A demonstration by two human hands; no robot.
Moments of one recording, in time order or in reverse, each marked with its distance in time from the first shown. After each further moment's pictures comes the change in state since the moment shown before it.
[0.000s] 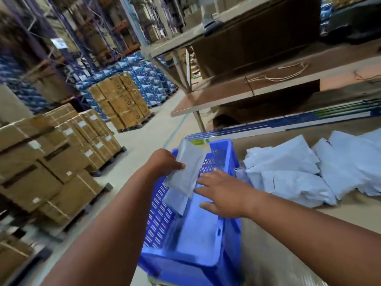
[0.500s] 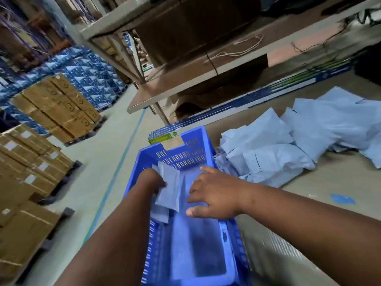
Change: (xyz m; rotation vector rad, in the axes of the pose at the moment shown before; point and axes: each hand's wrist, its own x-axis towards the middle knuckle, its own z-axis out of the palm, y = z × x) left_hand 0.109 -0.045 0.110 0.292 -0.168 -0.070; right_hand 0.006 -0.004 0.025 0.068 -0.122 0.193
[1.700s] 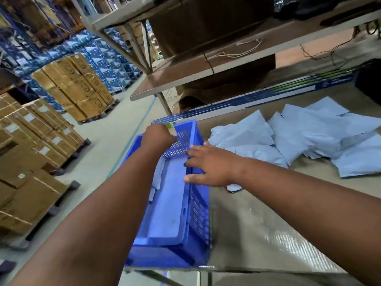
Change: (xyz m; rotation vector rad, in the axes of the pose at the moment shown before) left_hand -0.091 0.113 -0.064 0.001 0.370 0.191; right_hand -0.056 0.051 -0.041 0.109 -0.001 0.019
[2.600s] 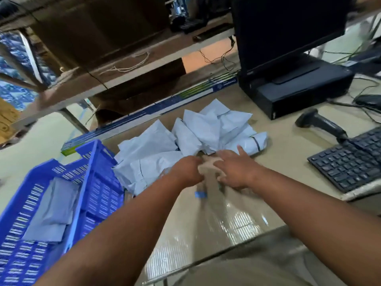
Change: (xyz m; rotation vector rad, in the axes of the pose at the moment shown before) left_hand -0.146 0.328 0.146 -0.128 -0.380 0.754; right_hand -0.299 0.199 0.041 -0.154 -0.141 0.667
